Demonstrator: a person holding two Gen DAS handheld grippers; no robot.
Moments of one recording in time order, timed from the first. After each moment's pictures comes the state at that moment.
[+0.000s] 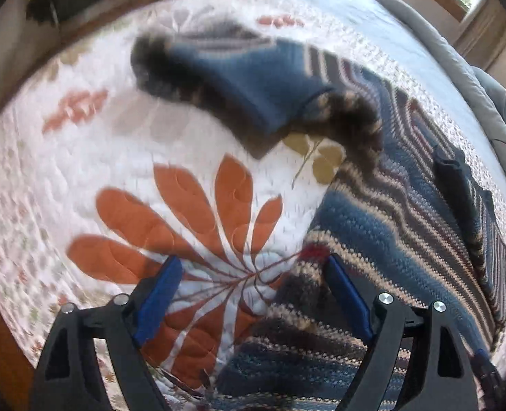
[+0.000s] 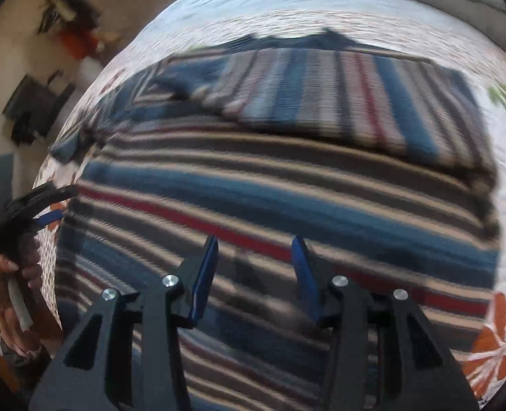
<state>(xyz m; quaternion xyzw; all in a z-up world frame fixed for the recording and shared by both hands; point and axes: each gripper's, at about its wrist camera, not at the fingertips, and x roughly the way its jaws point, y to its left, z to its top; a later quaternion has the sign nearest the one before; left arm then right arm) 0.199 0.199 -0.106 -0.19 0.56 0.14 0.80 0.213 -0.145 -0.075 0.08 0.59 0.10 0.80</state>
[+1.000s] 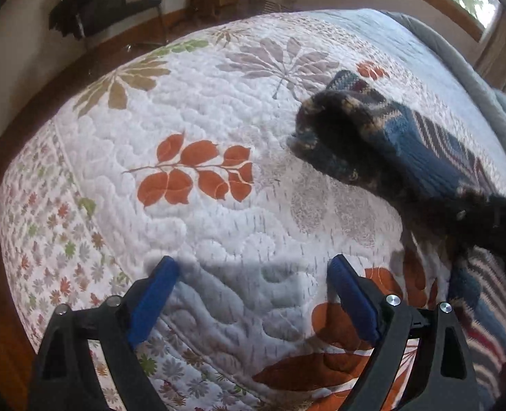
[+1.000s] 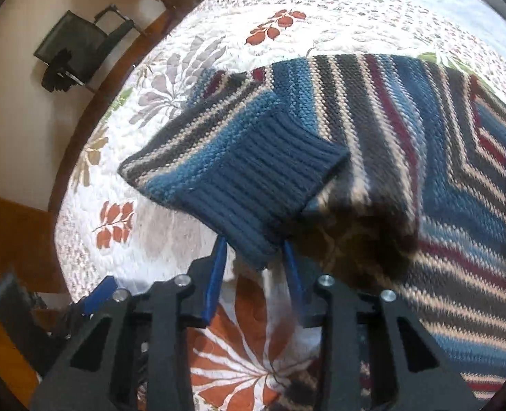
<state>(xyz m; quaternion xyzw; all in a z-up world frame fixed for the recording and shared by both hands) 0.188 0.340 -0.111 -0.17 0.52 0.18 0.82 0.380 0.200 -0.107 0.03 0.64 0.22 0.74</state>
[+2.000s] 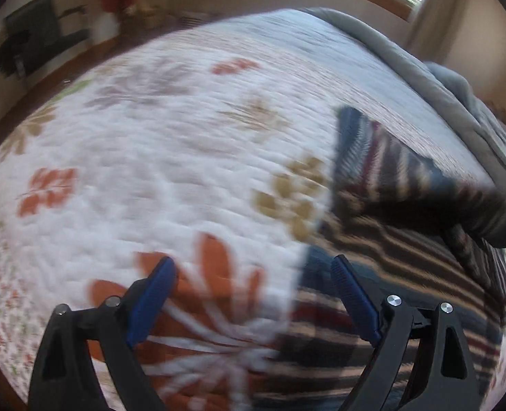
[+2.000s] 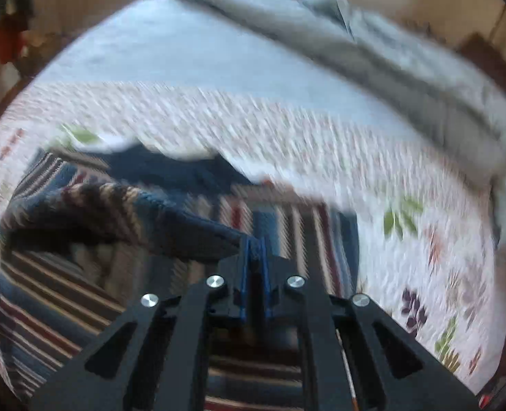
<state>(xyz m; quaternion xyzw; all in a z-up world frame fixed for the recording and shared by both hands) 0.218 0.198 -0.094 -0.13 0.49 0.05 0.86 0.364 -0.217 -0.025 -0.04 0.56 -0.10 0.82</state>
